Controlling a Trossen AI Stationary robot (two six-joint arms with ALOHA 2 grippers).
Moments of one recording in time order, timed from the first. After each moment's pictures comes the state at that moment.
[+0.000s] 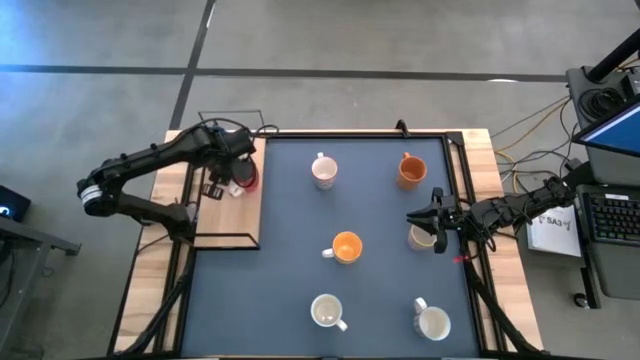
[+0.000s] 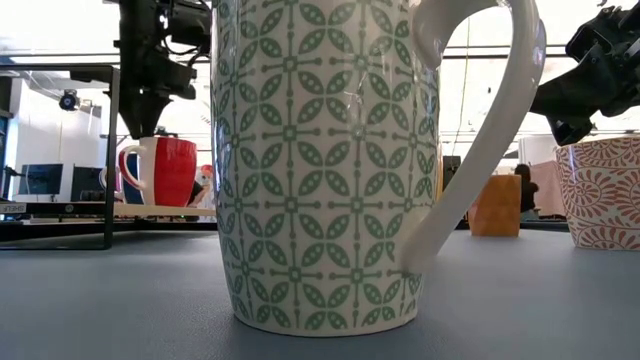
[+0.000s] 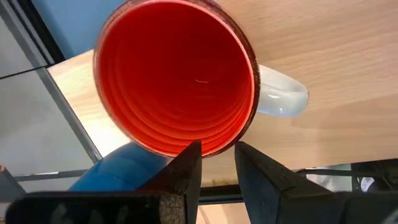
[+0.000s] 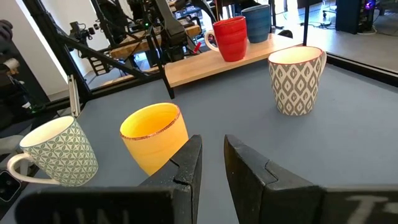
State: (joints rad) left arm 0.51 1.26 1.14 -1.34 -0.25 0.83; right arm 0.34 0.09 0.09 -0.18 0.42 0.33
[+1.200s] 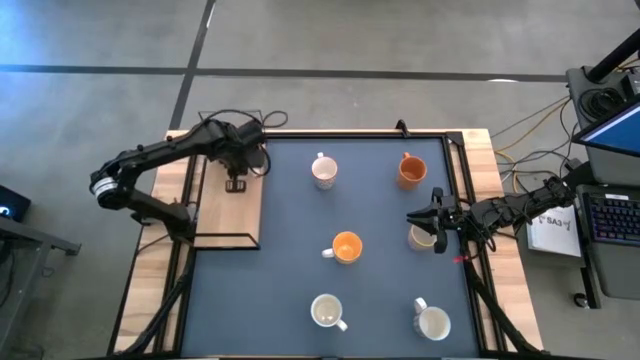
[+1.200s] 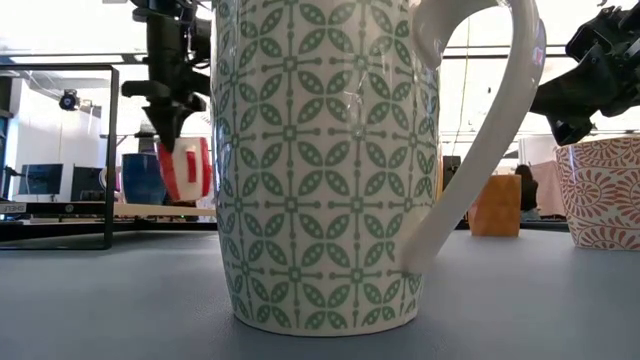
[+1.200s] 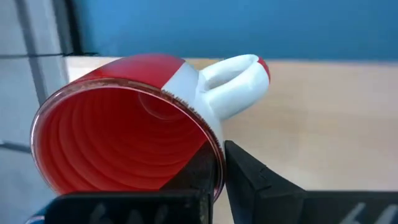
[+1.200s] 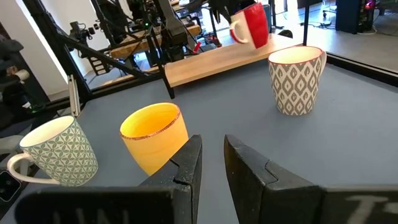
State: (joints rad) left arm 0.57 1.38 1.18 -1.20 -0.19 0.53; right arm 0.34 0.09 0.09 -0.18 0.42 0.33
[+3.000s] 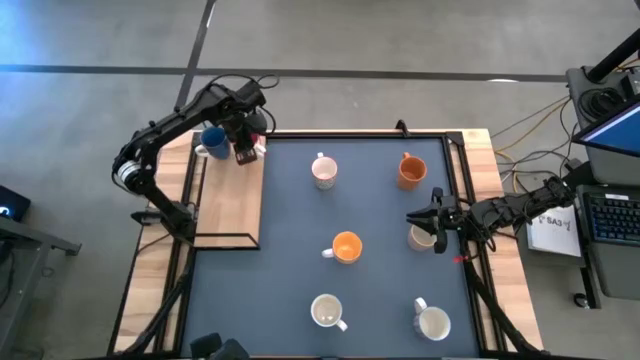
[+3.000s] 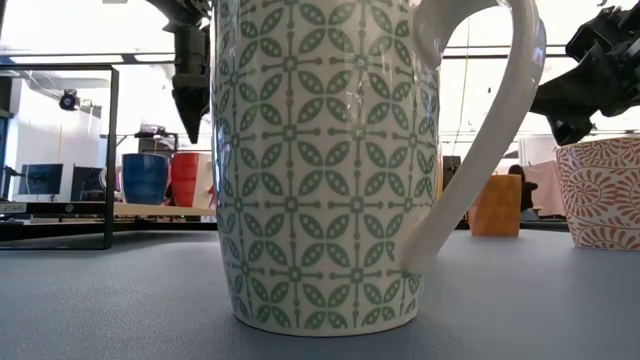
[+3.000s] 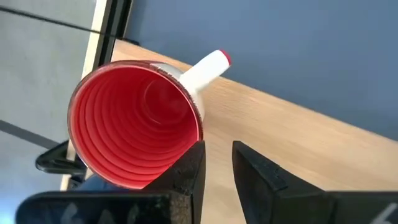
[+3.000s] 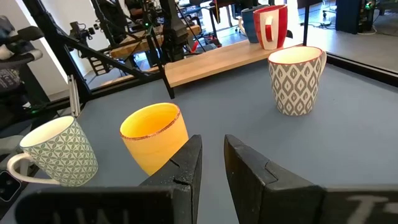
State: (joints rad) left arm 0.79 1.60 1.51 -1.34 -0.04 0.45; right arm 0.34 0.09 0.09 -0.18 0.42 0.33
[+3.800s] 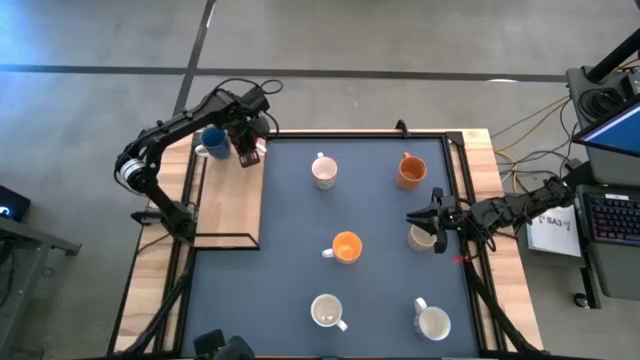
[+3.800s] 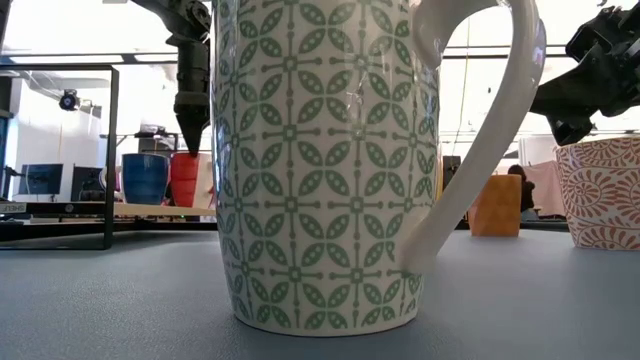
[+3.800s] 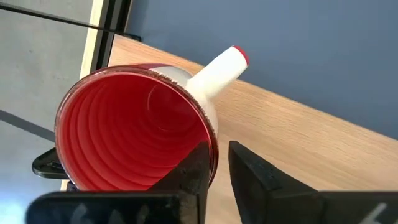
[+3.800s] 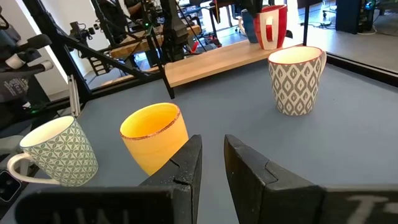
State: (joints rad) left arm 0.79 1.62 1.44 -1.25 -0.09 0.43; right arm 0.34 0.09 0.09 -0.18 0.42 0.33
